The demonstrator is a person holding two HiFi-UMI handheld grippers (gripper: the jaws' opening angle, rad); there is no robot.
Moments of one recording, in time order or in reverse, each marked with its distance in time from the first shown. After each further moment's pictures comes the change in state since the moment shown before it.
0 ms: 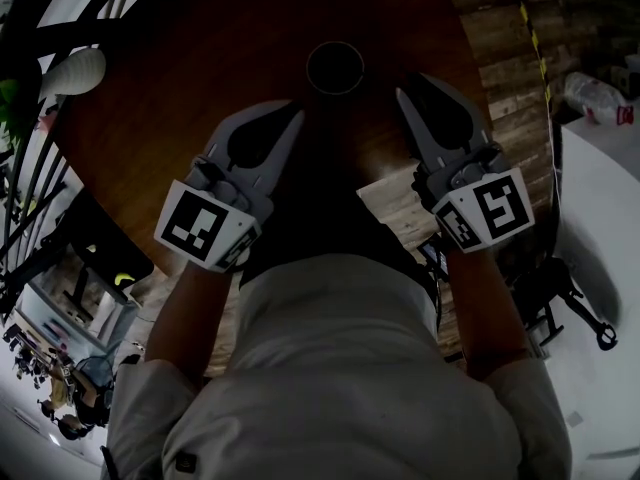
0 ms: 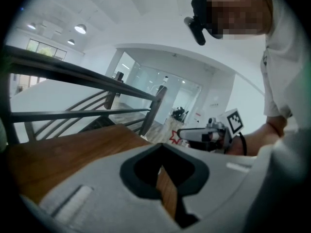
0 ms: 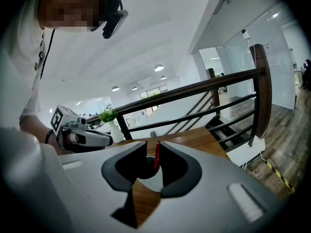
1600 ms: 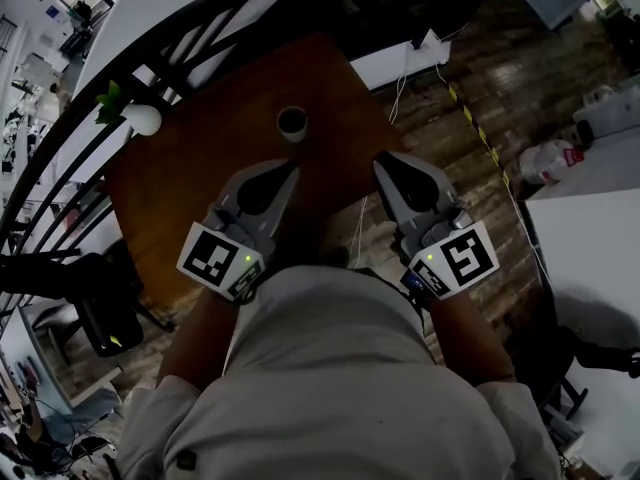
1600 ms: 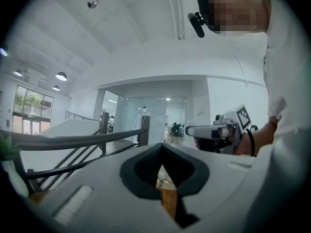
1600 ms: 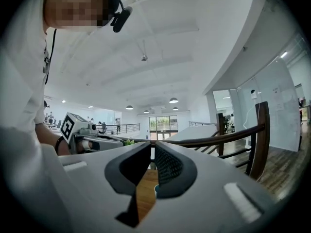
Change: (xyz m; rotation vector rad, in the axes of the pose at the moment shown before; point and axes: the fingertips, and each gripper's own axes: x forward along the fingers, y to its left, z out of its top) left arm -0.135 -0.307 0.113 0.335 -0.276 0.026; right arm -0.318 0.174 0.127 -0.287 -0.329 0.049
